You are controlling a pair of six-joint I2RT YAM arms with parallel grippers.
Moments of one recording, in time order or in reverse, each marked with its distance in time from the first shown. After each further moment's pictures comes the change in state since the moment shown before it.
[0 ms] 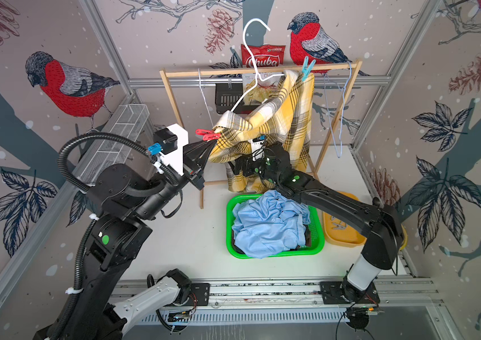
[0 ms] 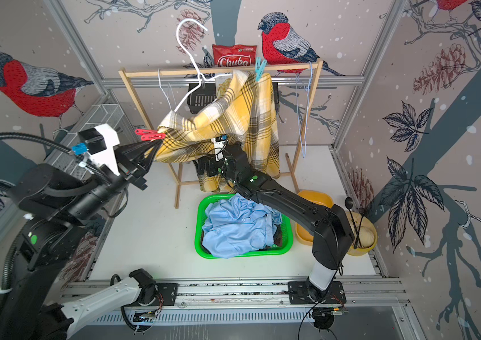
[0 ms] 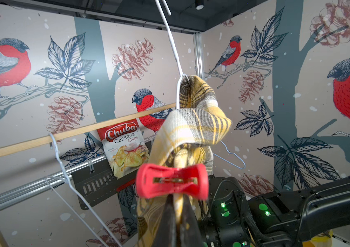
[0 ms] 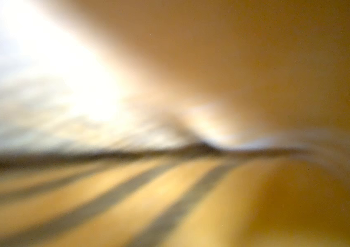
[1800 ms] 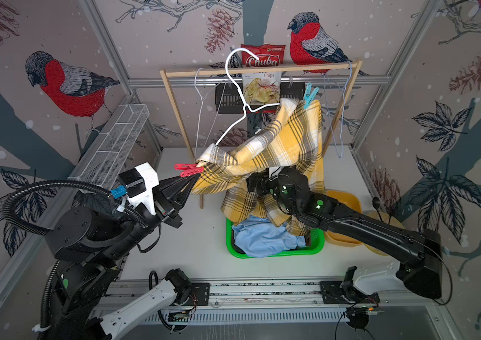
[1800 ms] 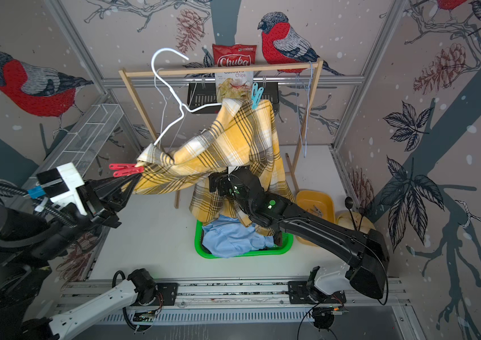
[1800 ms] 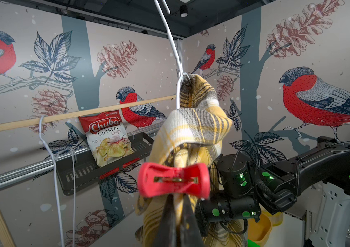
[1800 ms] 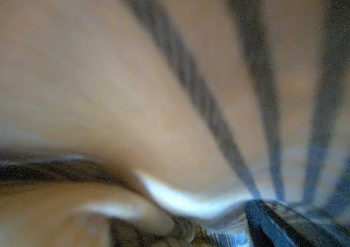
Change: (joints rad) left arm -0.117 -0.211 -0.126 -0.126 -0.028 -0.042; right arm 0.171 -0.347 -0.329 -0.101 0.380 0.037
